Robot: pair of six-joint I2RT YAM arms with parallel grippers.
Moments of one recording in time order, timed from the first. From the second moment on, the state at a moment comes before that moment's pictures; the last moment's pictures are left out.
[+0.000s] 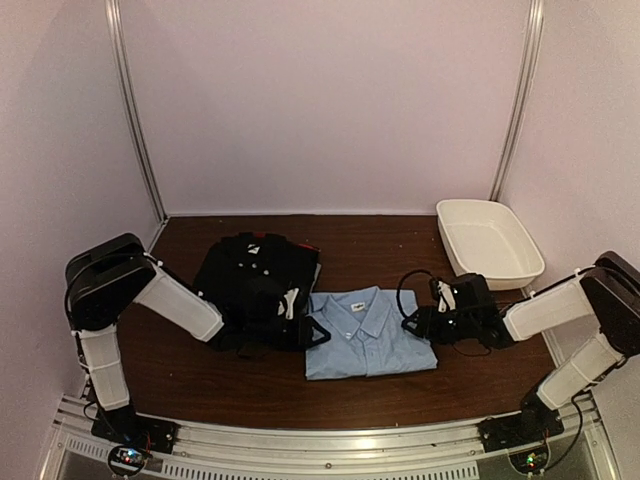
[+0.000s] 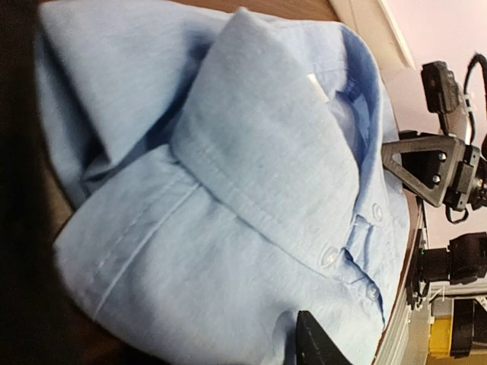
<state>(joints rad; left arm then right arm) -0.90 1.90 0.79 0.51 0.30 -0.81 0.52 1.48 0.41 0.33 -0.24 0.72</state>
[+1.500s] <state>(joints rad) -0.26 1.49 1.17 -0.29 0.54 -0.27 0.78 1.79 1.29 0.21 -0.22 0.77</state>
